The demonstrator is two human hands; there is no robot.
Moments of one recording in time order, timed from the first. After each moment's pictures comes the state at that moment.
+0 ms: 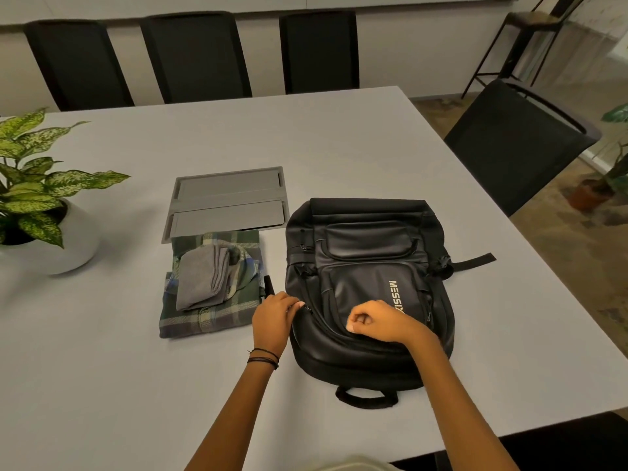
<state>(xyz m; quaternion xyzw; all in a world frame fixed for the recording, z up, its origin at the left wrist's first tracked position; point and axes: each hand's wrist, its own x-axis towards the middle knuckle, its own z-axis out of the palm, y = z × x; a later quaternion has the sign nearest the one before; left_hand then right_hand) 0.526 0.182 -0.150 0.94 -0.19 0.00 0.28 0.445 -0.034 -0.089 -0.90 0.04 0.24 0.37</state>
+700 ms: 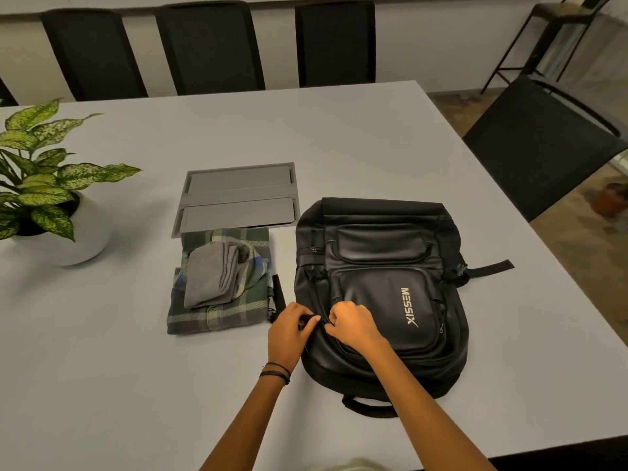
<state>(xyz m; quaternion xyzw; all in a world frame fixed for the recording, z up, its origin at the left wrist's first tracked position) 0.511 0.177 -0.173 0.91 -0.15 -0.05 0.39 0.487 0.034 -0.115 -0.96 0.06 0.18 0.19</state>
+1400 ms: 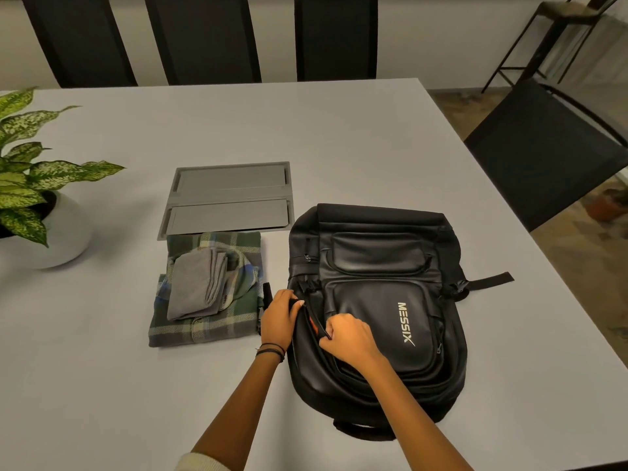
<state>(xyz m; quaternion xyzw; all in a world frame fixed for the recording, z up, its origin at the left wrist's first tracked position) 0.575 0.156 -0.198 0.91 -0.11 -0.04 0.39 0.498 0.021 -0.117 -0.95 0.09 0.19 0.22</state>
